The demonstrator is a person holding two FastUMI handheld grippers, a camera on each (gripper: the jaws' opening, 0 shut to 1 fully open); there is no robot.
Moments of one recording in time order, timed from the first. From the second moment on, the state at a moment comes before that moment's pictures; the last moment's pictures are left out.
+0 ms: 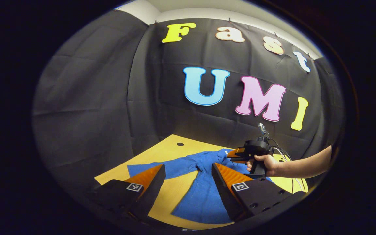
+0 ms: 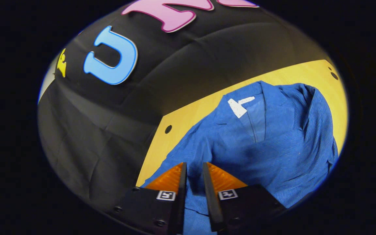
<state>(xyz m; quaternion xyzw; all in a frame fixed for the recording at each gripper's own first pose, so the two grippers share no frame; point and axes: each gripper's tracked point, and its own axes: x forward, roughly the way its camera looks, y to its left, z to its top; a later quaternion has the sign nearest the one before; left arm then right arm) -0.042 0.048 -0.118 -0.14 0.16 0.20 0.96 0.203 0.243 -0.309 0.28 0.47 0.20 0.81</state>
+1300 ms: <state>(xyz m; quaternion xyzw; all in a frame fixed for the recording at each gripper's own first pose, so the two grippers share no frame) 0.003 0.264 -0.346 -0.16 0.46 0.31 0.82 -0.014 -0.097 -0.123 0.00 0.33 -0.03 0.94</state>
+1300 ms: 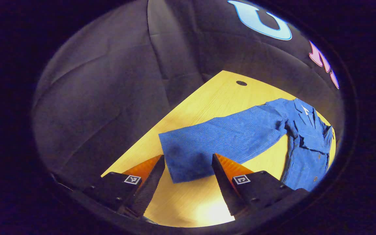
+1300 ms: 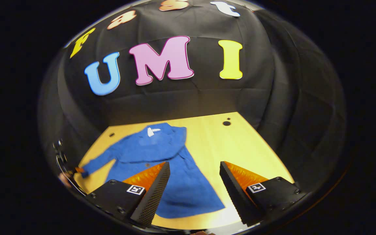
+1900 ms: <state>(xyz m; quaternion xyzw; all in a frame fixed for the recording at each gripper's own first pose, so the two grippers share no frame) 0.026 0.263 -0.372 -0.19 0.50 0.28 0.80 -0.072 -0.097 -0.085 0.02 0.30 -0.08 0.95</state>
